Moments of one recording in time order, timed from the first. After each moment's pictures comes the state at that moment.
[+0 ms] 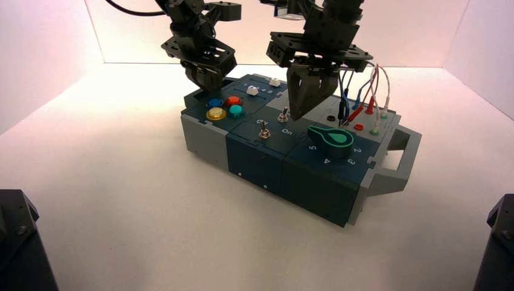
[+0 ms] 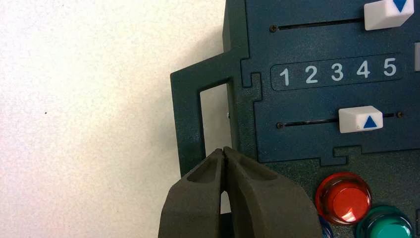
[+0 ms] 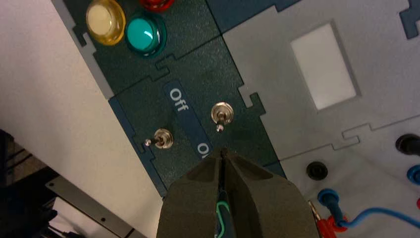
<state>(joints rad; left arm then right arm) -0.50 0.31 0.53 -0.13 0.44 0.31 0.65 0.02 0.70 0.28 0.66 -0.02</state>
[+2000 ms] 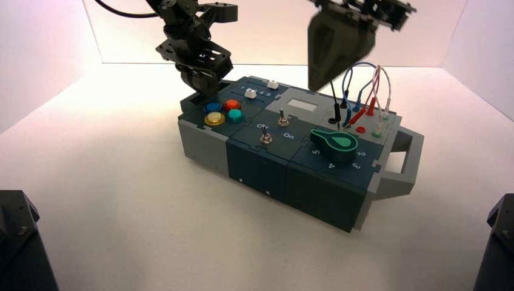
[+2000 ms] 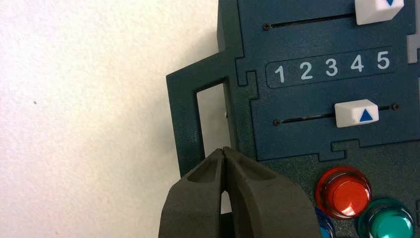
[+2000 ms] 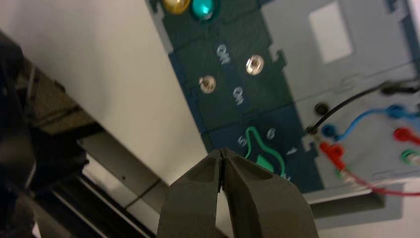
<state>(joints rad) -0.51 0.24 0.61 -0.14 0.41 0.32 0.72 -0.30 0.79 0.29 0.87 0.00</state>
